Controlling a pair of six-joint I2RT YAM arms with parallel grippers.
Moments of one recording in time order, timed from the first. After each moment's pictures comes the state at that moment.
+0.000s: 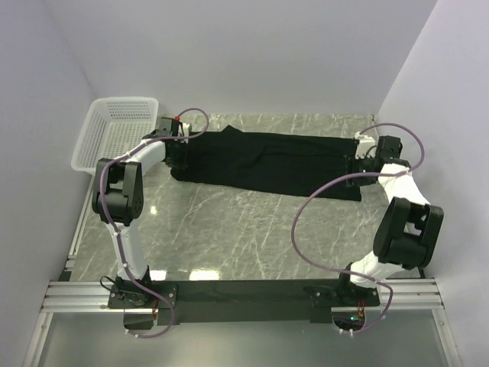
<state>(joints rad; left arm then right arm) -0.15 2.02 1.46 -0.45 0.06 -0.02 -0.27 1.52 1.07 -0.53 -0.39 -0.38</state>
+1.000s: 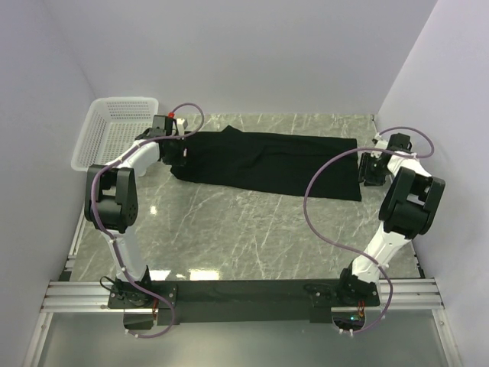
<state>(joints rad) -0.13 1.91 1.40 -0.43 0.13 -0.05 -0.41 1.88 1.29 -0.55 -0.29 -0.16</state>
